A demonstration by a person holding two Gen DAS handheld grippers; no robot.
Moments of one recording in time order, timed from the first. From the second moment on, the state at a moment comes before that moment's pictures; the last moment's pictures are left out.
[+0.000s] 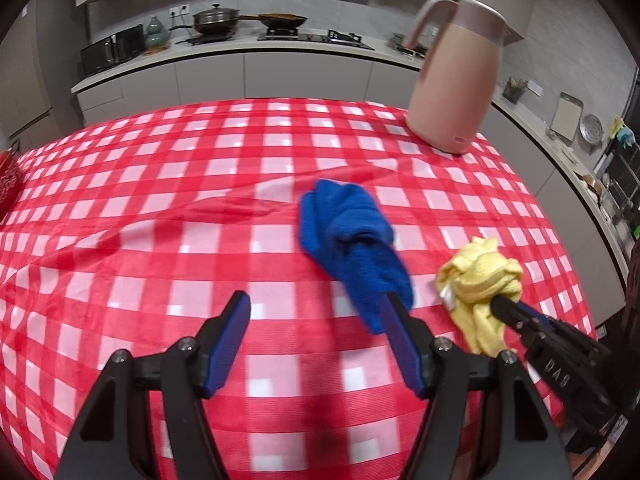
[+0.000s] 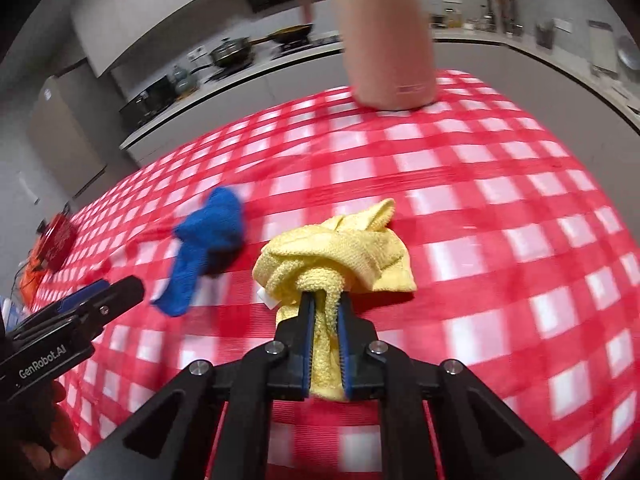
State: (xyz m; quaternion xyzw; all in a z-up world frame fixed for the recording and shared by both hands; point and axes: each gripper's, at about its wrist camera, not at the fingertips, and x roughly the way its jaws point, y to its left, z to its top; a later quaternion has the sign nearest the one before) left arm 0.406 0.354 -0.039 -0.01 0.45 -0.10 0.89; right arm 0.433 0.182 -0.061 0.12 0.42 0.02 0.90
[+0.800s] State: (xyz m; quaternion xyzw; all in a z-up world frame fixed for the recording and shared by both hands) left arm 0.441 0.324 -0.057 -0.01 0.46 -0.09 0.88; right arm 0.459 0.149 -0.058 0.14 0.40 0.02 0.91
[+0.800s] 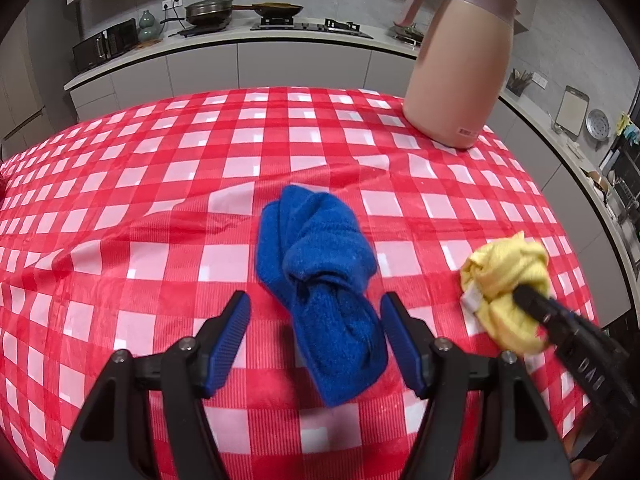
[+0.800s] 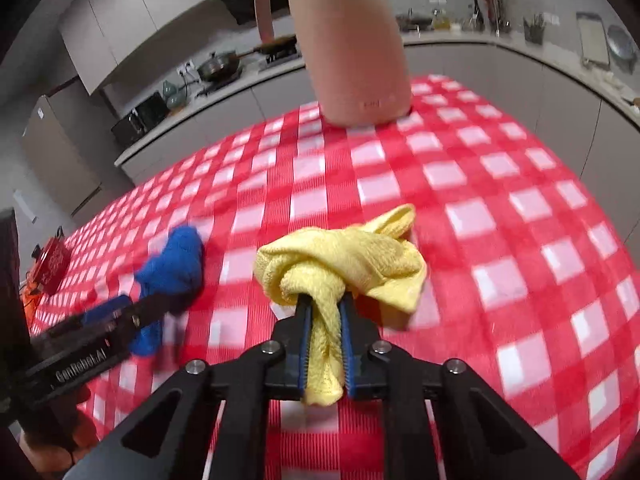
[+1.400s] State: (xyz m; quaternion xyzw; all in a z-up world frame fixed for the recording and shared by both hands) left arm 0.466 0.317 -0.078 -0.03 0.47 -0.11 0.88; right arm 0.494 0.136 -0.067 0.14 0.40 0.02 0.90
